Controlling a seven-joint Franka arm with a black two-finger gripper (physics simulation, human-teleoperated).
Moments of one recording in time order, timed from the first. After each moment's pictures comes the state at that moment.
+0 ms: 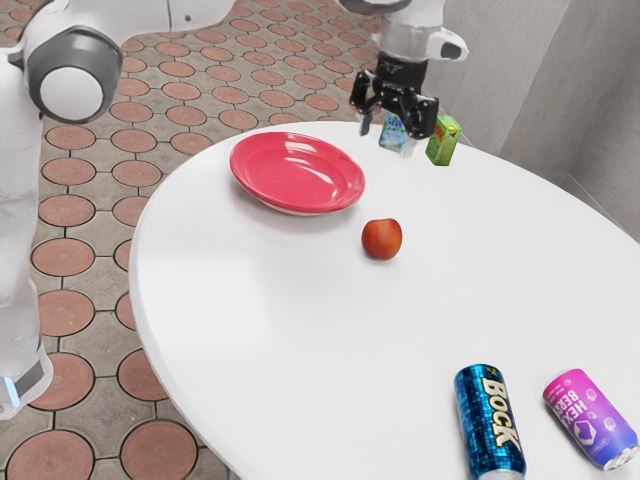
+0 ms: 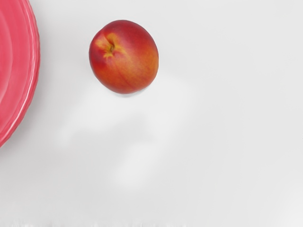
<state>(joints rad) -0.07 0.12 0.09 -1.25 -0.10 1.44 -0.63</state>
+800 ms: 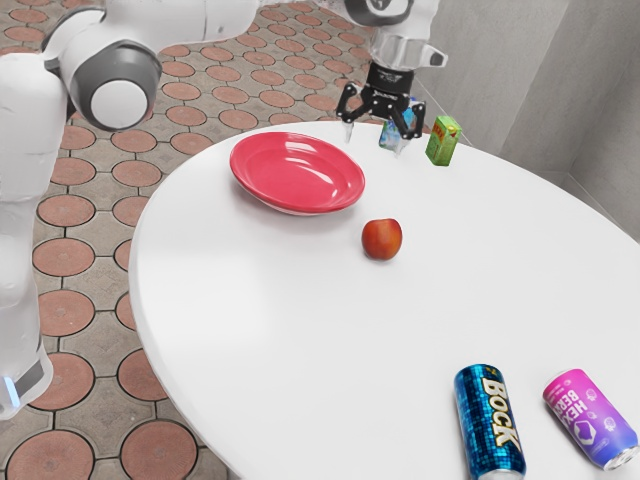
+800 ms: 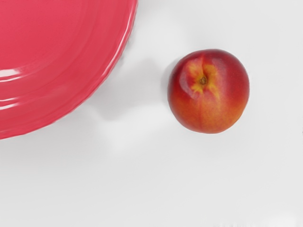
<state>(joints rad) 0.05 0.26 0.12 -1.19 -0.18 1.40 -0.85</state>
